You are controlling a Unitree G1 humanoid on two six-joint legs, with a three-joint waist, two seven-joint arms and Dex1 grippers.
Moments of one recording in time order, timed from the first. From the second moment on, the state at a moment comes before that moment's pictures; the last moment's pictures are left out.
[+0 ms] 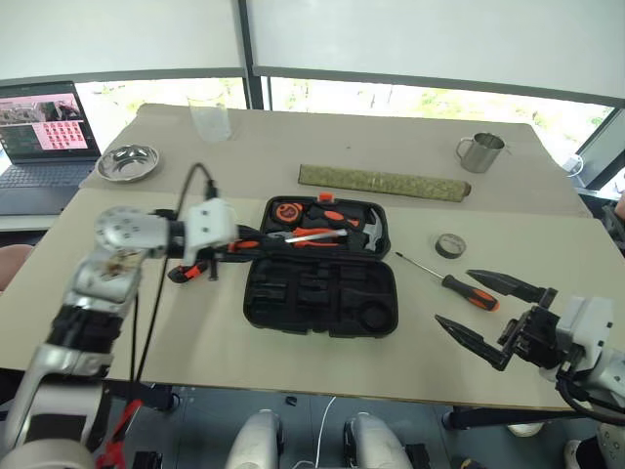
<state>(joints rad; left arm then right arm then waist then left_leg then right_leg) -0.69 0.73 -0.22 0.17 -0.11 0.00 -1.25 0.29 -0.68 -0.36 -0.45 0.57 -0.04 0.91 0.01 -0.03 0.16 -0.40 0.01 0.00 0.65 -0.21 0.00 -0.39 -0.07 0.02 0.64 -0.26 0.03</state>
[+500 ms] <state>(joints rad) -0.79 0.60 -0.37 0.43 0.12 -0.16 -1.18 0.33 -0.64 -0.31 -0.49 0.53 -0.02 0.87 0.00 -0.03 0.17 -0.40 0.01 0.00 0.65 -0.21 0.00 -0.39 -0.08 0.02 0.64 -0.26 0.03</state>
